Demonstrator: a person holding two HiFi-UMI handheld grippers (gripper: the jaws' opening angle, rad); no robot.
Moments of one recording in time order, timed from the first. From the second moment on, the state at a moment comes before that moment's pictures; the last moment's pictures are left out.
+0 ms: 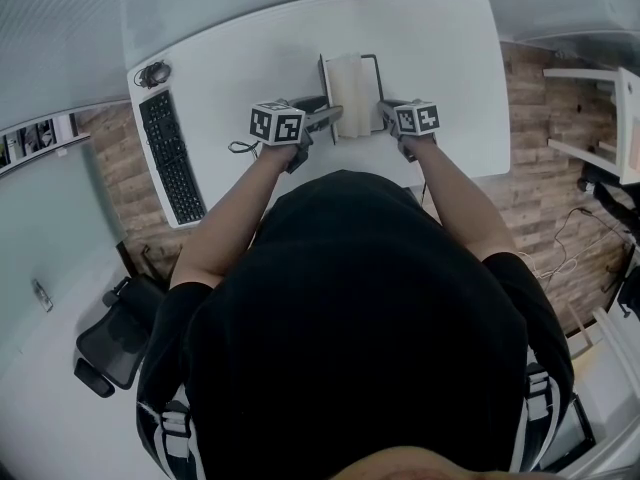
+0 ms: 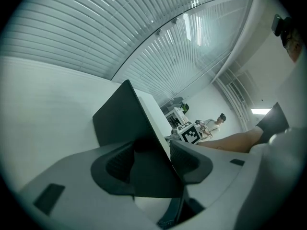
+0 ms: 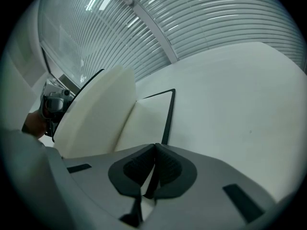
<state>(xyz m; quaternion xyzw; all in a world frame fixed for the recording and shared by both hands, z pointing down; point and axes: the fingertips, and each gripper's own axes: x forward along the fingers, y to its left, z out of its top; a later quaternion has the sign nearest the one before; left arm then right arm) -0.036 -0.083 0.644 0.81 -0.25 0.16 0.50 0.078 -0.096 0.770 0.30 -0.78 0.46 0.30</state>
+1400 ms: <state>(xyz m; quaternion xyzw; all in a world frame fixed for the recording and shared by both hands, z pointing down) 0.018 -0.039 0.623 0.84 -0.09 0.11 0.52 0.082 -0.097 0.771 0.31 -0.77 0.47 0.30</state>
